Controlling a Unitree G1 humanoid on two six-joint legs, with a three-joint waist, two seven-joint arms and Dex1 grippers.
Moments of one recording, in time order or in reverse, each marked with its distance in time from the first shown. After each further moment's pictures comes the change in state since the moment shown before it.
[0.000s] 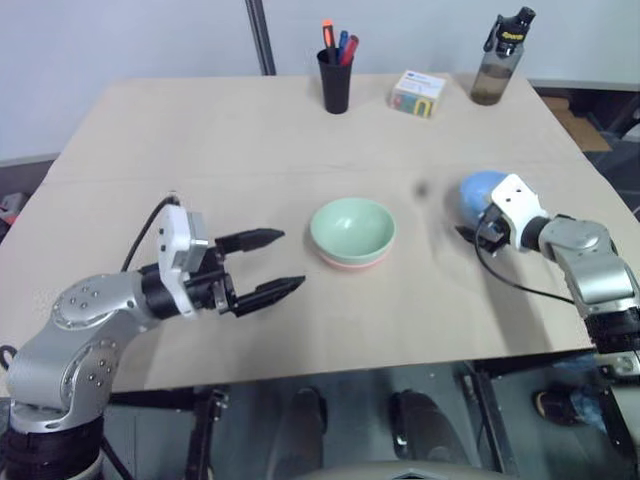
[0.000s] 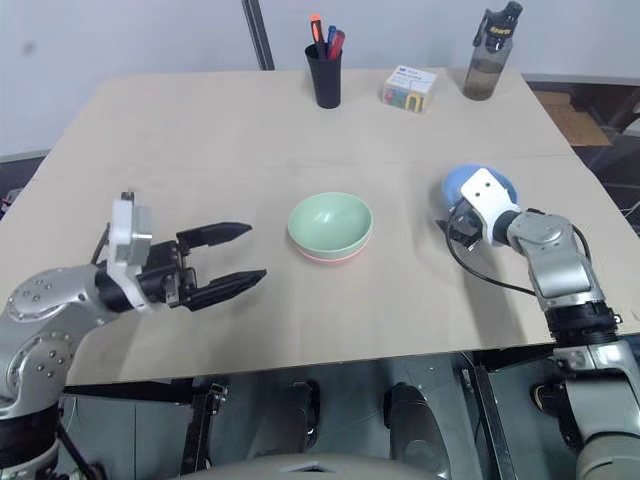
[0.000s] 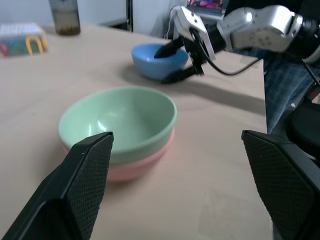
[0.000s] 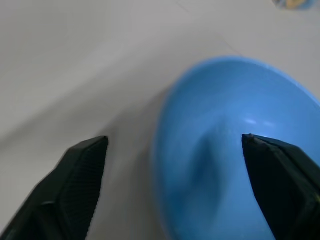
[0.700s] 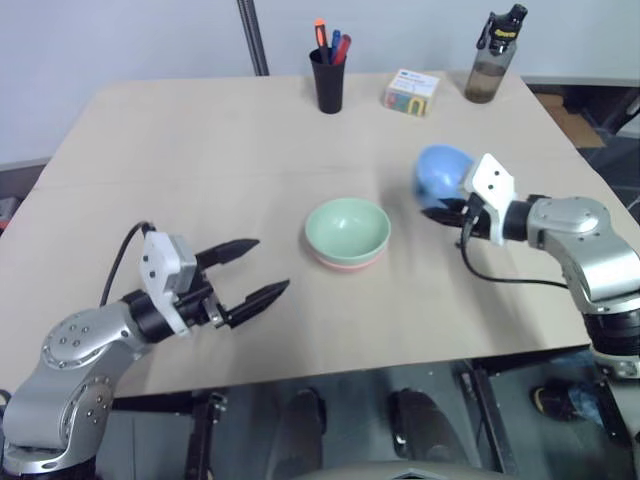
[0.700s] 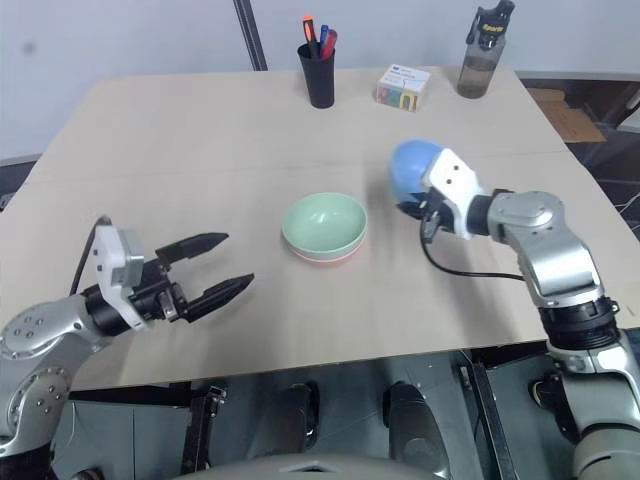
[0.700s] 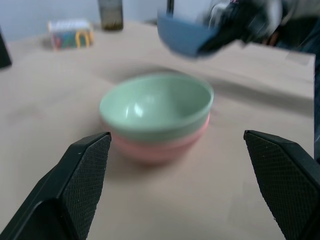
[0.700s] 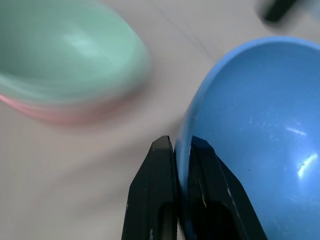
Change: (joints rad) left arm 0.214 -0.030 0.042 0.007 0.072 -0.178 0.071; right arm -0.038 0.064 0.040 -0.495 0.248 0.224 0.241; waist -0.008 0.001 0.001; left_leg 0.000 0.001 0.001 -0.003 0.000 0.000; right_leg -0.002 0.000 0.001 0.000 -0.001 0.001
